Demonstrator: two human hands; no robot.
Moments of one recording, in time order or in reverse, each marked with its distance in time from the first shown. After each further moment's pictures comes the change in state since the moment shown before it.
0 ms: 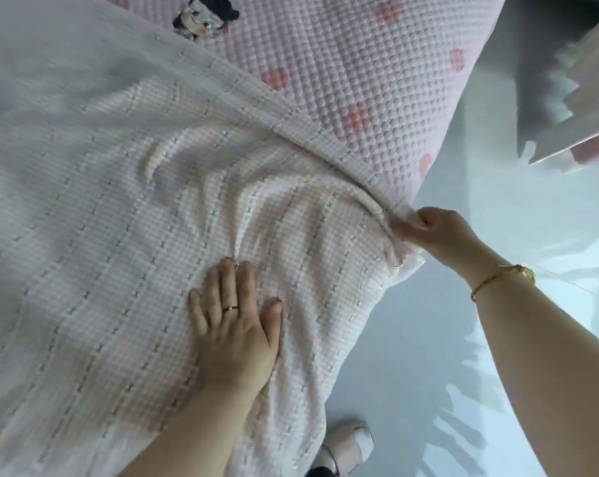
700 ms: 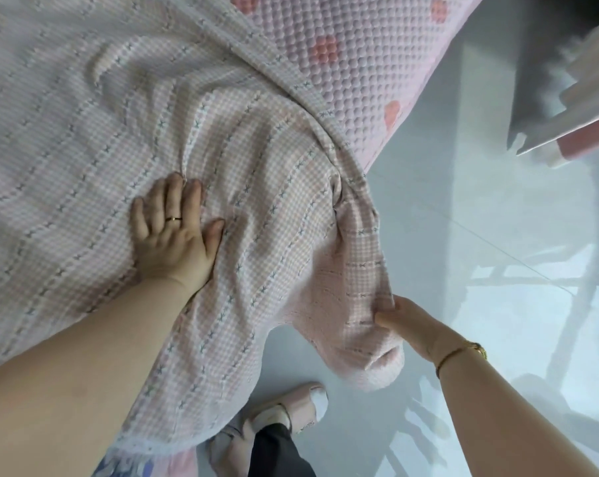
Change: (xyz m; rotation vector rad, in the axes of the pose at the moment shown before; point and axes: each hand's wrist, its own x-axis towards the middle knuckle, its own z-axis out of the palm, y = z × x) left_hand -0.002 0.006 0.013 0.091 0.128 -0.085; right_hand -0.097 0.137 0.043 0.211 -0.514 0.298
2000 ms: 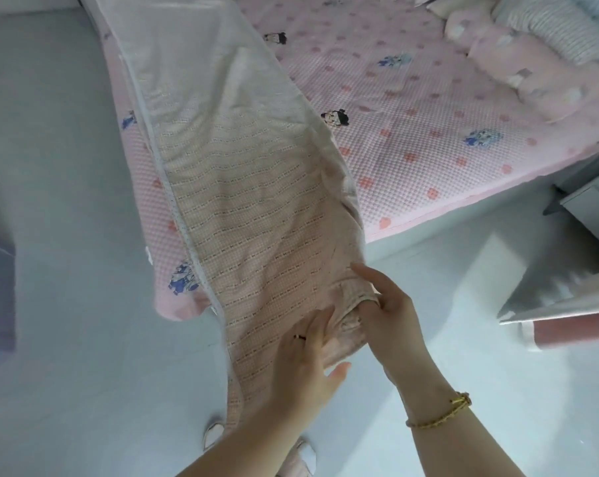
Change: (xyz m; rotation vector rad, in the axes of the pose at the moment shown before) left_hand -0.288 0.252 -0.158 -0.645 0.425 -0.141; right_hand -0.338 -0.038 -0.038 -0.149 0.086 -0.804
